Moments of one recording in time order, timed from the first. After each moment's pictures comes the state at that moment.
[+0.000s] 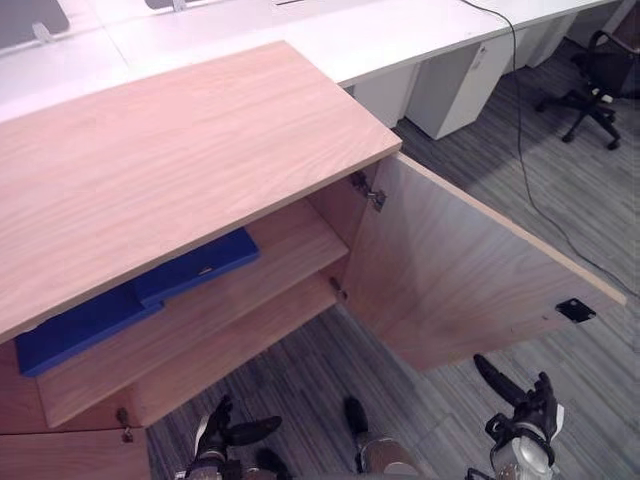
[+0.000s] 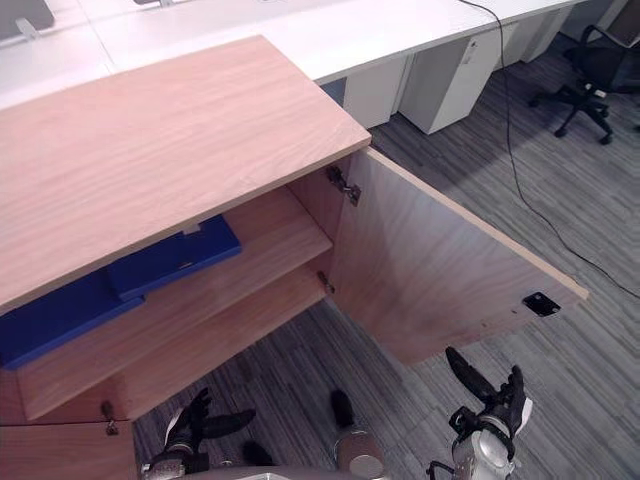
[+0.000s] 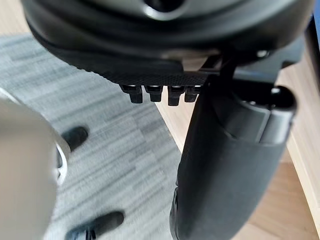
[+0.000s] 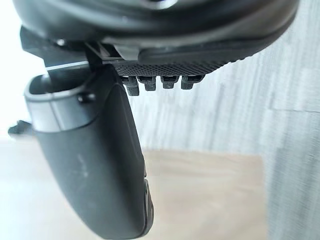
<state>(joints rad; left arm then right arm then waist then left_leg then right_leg) 0.18 0.11 0.09 0.84 -0.04 -0.14 0.03 0.10 -0.09 -0.55 0.56 0.29 -0.13 -0.22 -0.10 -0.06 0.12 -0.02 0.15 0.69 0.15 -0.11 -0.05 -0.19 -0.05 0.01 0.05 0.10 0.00</state>
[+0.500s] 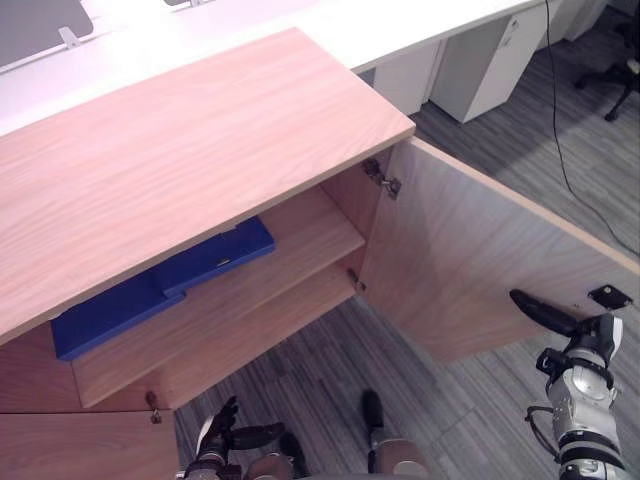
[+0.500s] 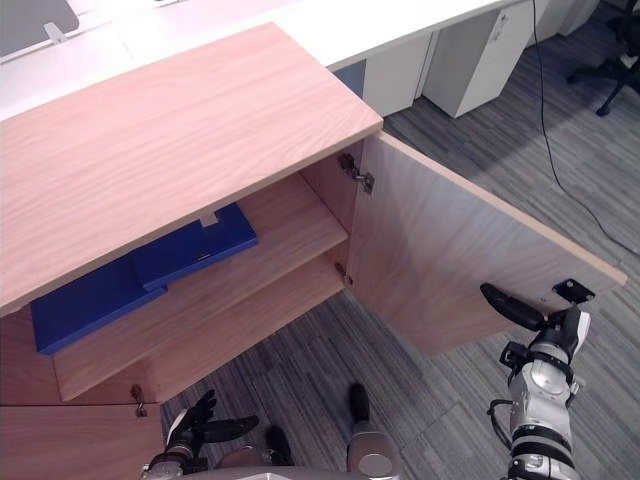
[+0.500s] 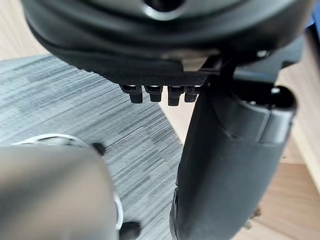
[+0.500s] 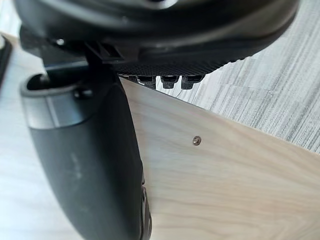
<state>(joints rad) 0.17 0.13 0.04 0.88 -0.02 -0.15 0.01 -0.13 -0.49 -0.36 0.68 0.29 -0.14 -0.19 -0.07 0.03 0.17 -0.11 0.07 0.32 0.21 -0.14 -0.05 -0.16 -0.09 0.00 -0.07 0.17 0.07</state>
